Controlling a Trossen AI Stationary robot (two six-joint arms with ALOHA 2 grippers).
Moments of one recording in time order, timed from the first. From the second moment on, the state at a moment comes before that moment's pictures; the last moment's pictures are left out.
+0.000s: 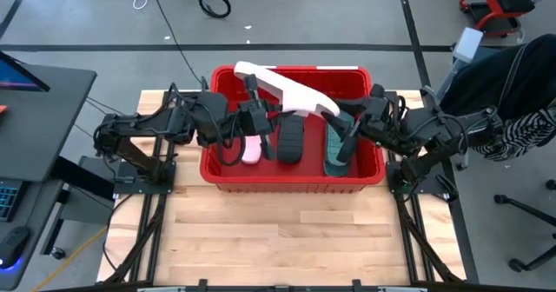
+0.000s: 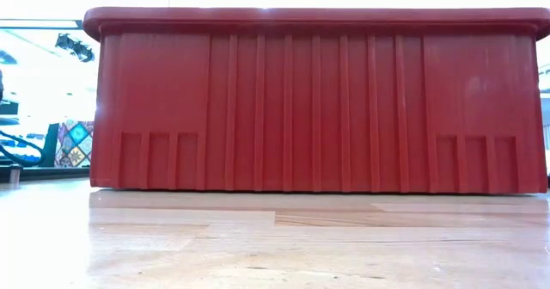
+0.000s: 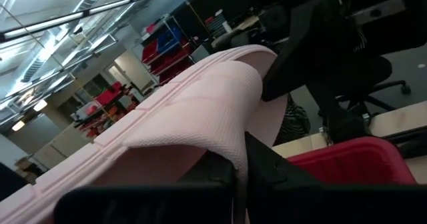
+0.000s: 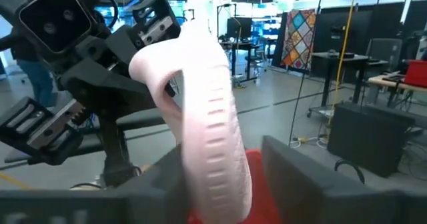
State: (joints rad) left arm -0.13 1.57 1.87 -0.28 -0.49 0.56; right arm 0.32 1.20 1.47 -0.25 0.83 0.06
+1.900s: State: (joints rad) left arm -0.23 1.13 1.86 -1.32 -0.58 -0.41; right arm 0.05 2.09 2.29 -1.32 0.96 -0.22
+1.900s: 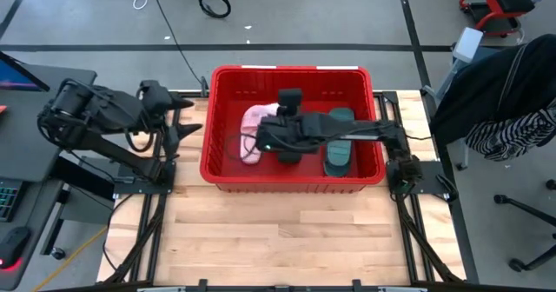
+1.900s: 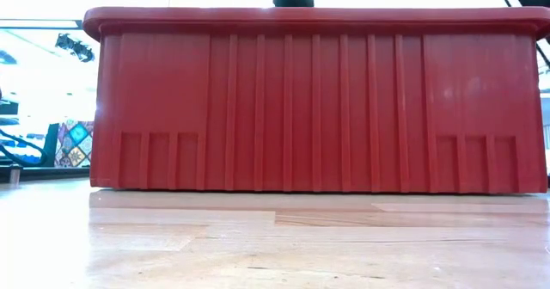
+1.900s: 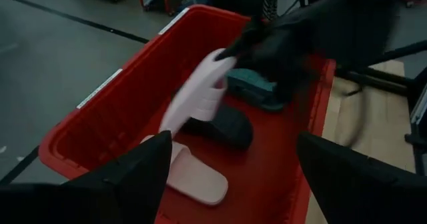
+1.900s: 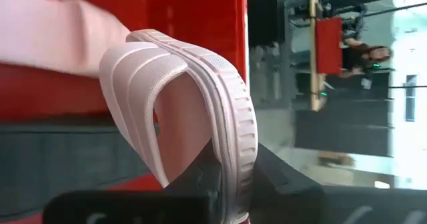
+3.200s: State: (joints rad) left arm -0.23 1.14 1.86 -1.32 -0.59 -0.44; right arm -0.10 2.29 2.35 -1.18 0.49 -0.29
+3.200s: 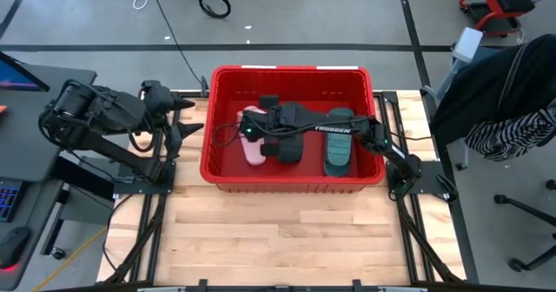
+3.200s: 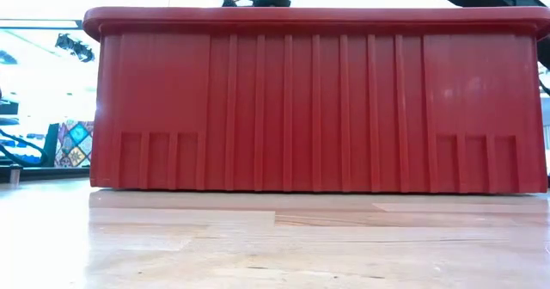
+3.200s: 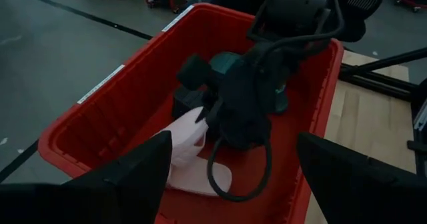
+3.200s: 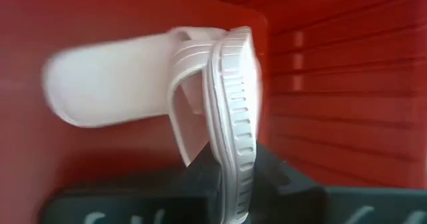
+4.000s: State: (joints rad) left arm -0.23 1.18 1.86 -1.32 -0.58 -0.49; right arm -0.12 2.35 2.31 -1.02 0.20 -0.01
